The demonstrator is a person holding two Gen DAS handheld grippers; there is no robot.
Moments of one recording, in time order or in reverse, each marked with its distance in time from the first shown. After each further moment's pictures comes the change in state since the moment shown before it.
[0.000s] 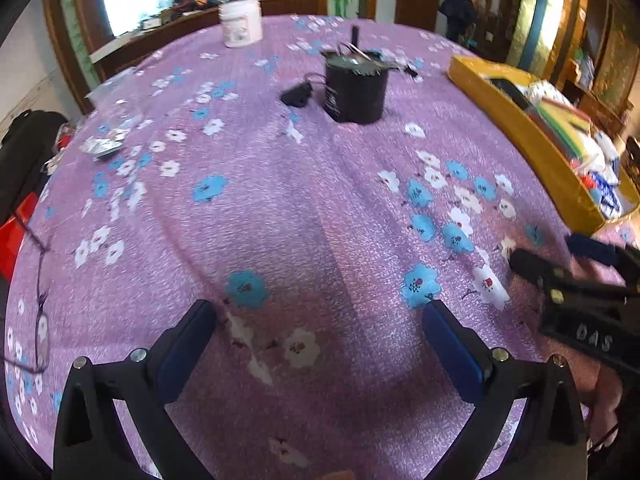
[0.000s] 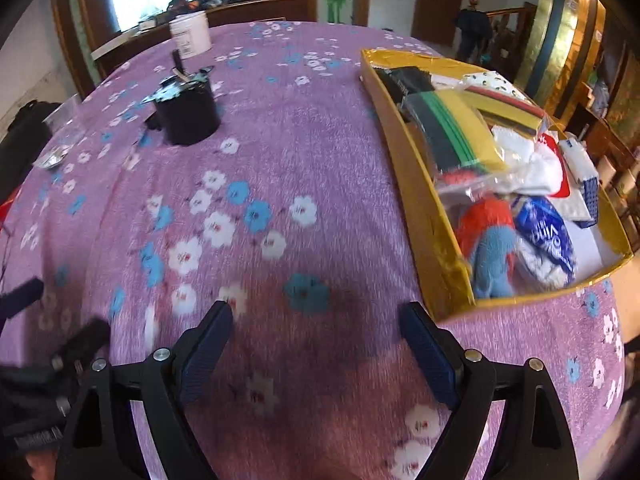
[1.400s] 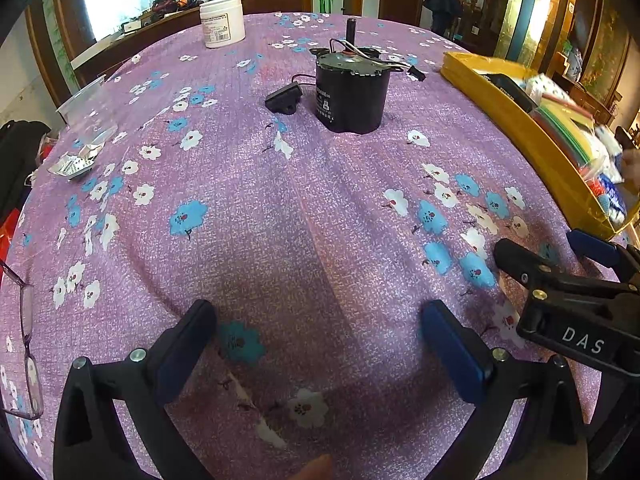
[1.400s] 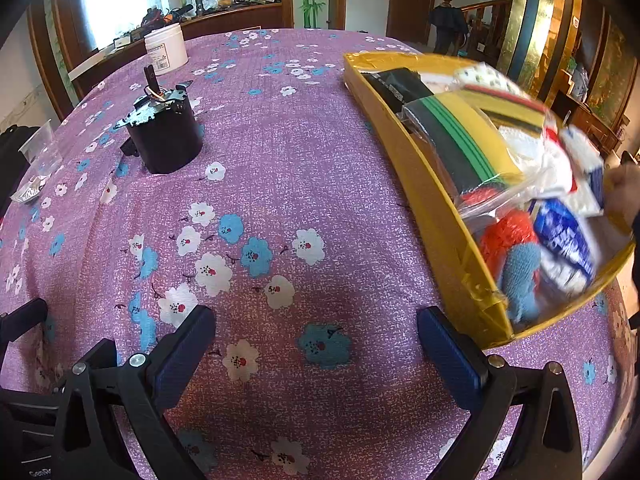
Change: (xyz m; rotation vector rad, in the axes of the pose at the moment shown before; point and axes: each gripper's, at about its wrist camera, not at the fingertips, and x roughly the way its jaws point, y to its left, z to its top) left arm 0.020 0.013 0.027 0.020 -0.003 -0.046; right arm 0.014 0.010 0.017 0.066 -0.023 -0.037
